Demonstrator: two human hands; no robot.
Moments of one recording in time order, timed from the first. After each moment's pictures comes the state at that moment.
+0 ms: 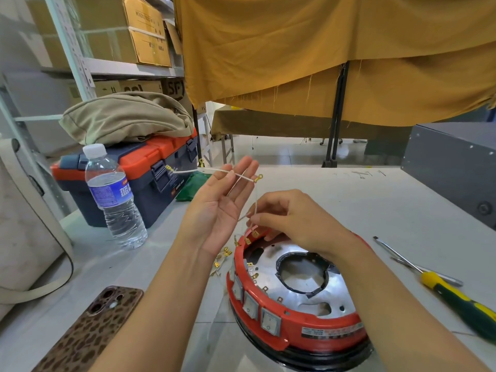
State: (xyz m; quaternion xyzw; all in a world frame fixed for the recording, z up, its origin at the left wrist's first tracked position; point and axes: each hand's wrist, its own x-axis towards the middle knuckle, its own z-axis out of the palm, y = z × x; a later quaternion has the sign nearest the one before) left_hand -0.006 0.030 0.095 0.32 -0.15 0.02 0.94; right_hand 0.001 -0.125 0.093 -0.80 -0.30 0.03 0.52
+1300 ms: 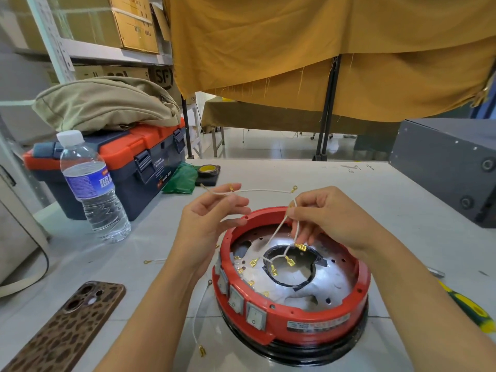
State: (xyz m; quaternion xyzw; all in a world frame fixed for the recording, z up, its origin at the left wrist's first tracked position) left_hand -0.017 0.028 0.055 0.58 -0.11 0.12 0.80; right_hand -0.001 -0.178 0.087 -0.79 -0.19 0.06 0.58
